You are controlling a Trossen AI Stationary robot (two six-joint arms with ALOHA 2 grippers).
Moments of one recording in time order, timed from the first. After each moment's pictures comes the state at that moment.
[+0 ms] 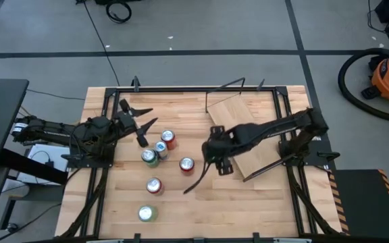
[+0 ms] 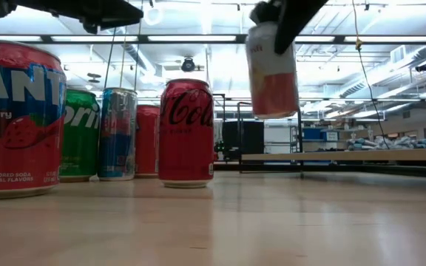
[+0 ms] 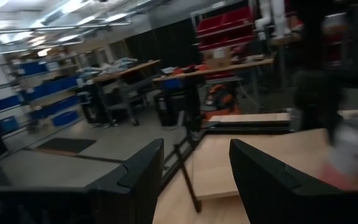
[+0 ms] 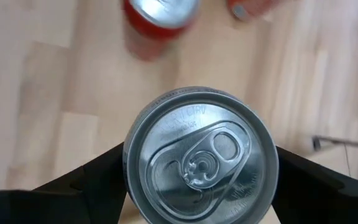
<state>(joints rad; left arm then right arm) -0.09 0.67 0.46 0.30 -0.58 0.27 0.22 1.75 1.65 -1.15 0.24 0.00</state>
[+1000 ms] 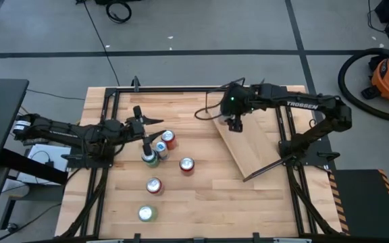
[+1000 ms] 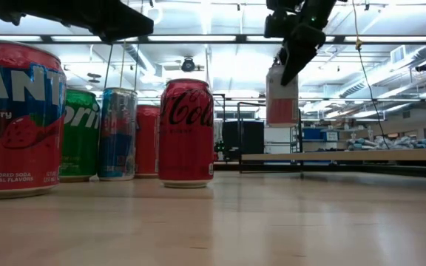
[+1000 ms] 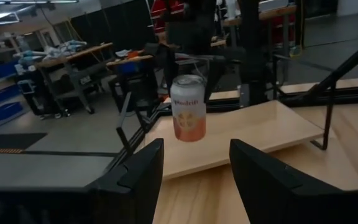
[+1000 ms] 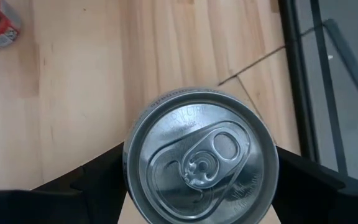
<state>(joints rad) -0.09 0.80 0.46 0.30 -0.42 0.19 -0.30 1.43 1.31 -0.93 0.09 -0.25</state>
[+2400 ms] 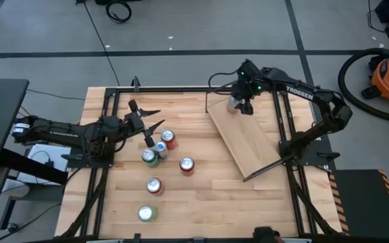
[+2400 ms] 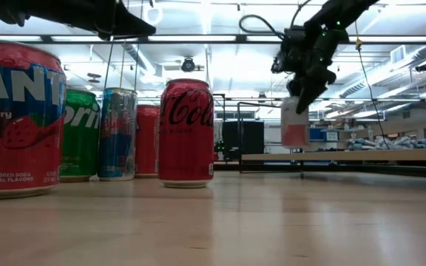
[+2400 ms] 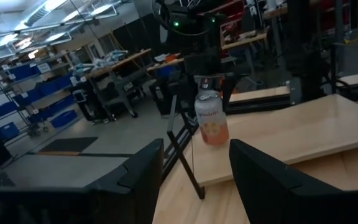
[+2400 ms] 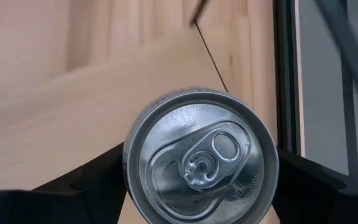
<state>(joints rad) -0.02 0.80 0.46 0.35 -0.50 0.33 -0.73 1.45 1.19 -0.84 -0.21 -0.71</state>
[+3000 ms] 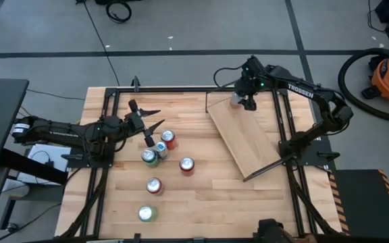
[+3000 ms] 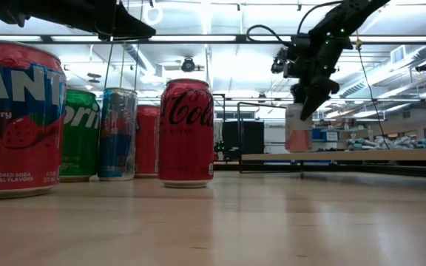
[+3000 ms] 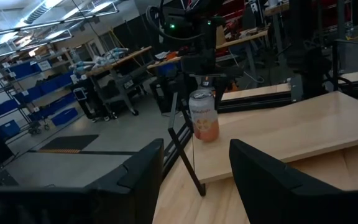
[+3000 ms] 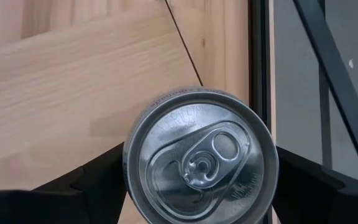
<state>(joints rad) -0.02 0.80 0.46 0.34 -0.50 0.33 -0.83 1.45 1.16 -0.79 -0.20 -0.83</state>
